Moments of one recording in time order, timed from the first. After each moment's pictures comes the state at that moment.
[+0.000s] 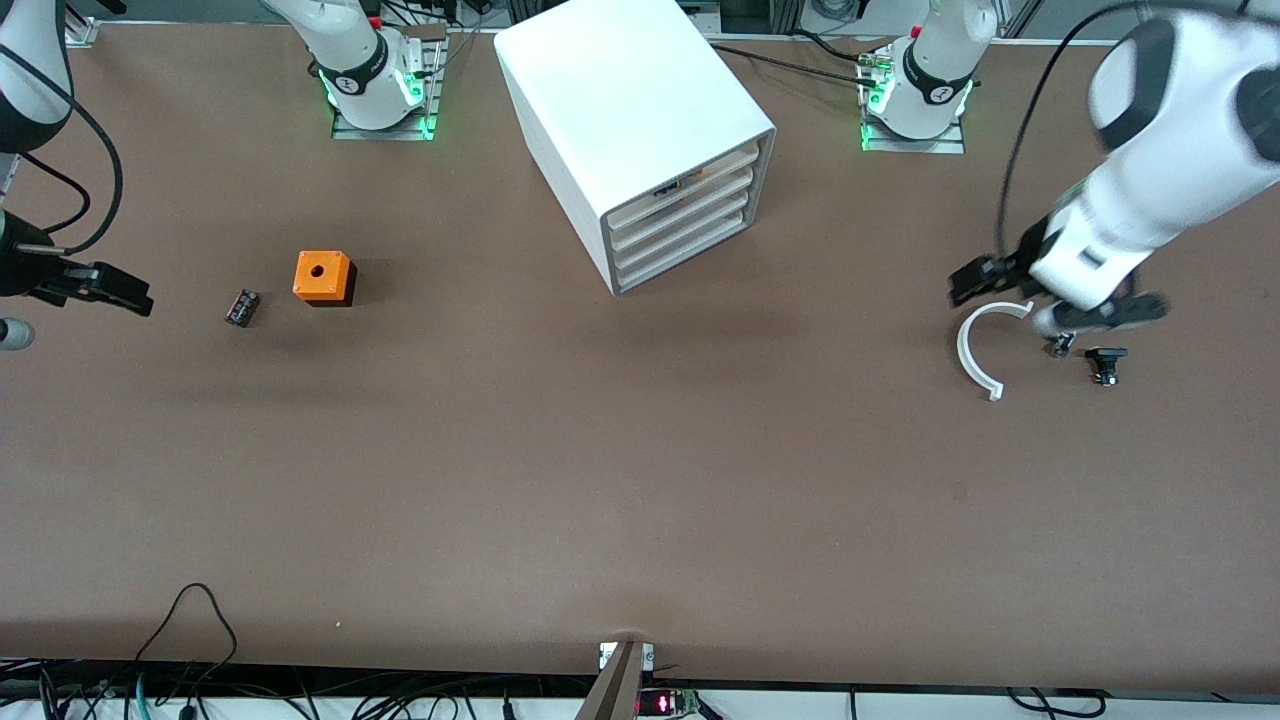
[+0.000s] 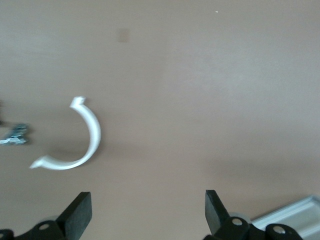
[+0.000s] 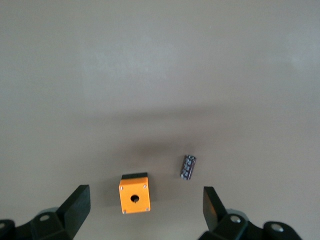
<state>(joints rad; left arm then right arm) 0.09 -0.06 -0.18 -1.91 -0.09 1.82 -0.21 0.00 0.11 -0.08 -1.65 -0.08 1.71 0.01</state>
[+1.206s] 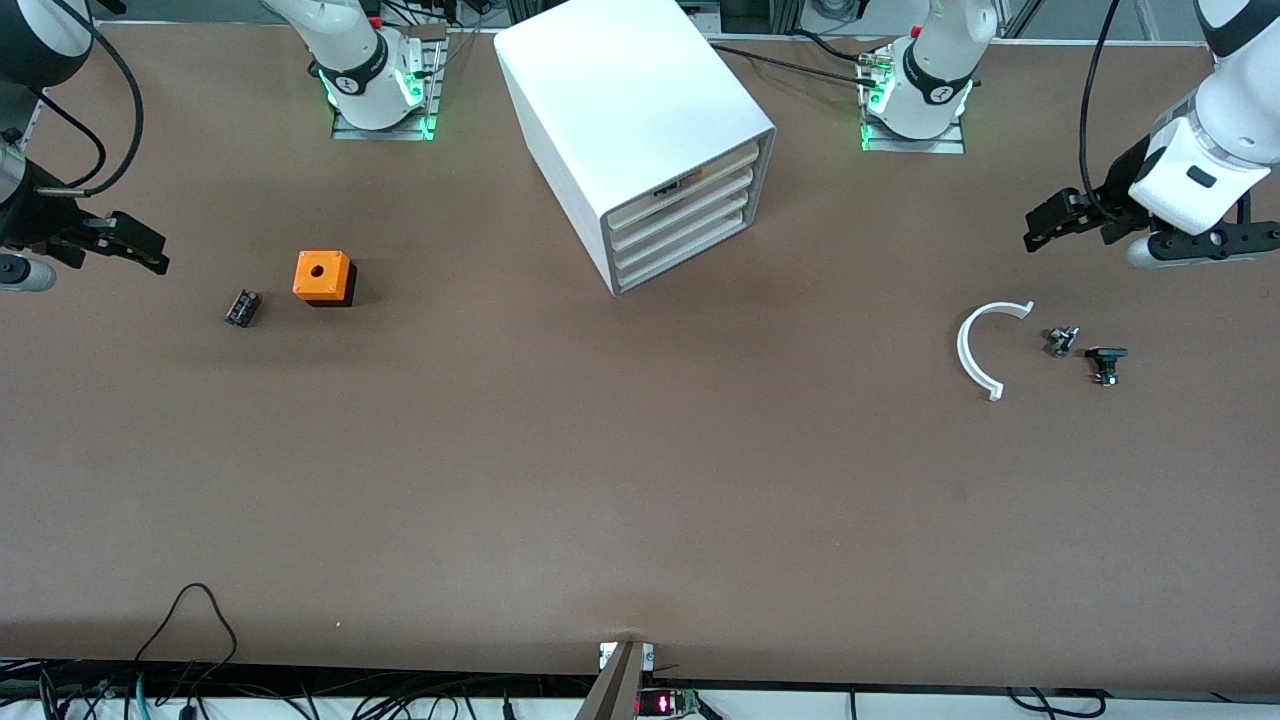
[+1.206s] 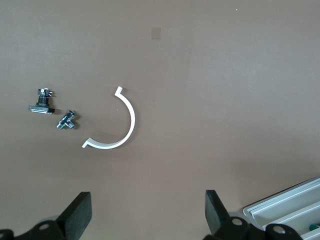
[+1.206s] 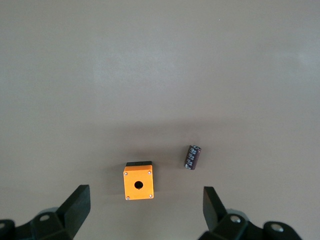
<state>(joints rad) 0.12 -0.13 -0.15 -1.87 -0.06 1.69 -0.16 0.00 -0.04 -0.07 -1.80 -0.07 1.76 -0.01</state>
